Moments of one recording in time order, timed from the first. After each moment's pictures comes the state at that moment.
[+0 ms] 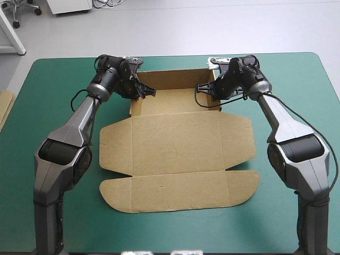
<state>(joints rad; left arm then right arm) -0.33 2.18 -2.11 0.00 1.16 -0.06 0.28 2.17 -2.06 0.16 1.05 0.15</state>
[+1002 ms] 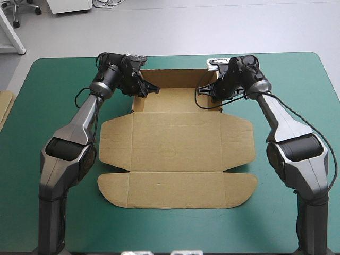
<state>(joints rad) -0.33 2.24 -2.23 -0.06 1.20 -0.01 0.28 2.18 -2.08 0.14 1.09 0.11</state>
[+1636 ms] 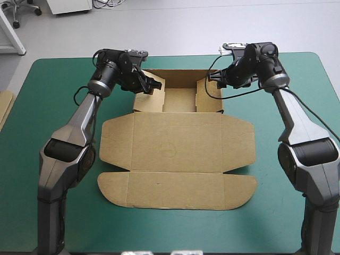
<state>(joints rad) -0.33 2.22 -2.27 -0.10 1.22 0.00 0.22 2.10 -2.14 0.14 1.15 0.09</state>
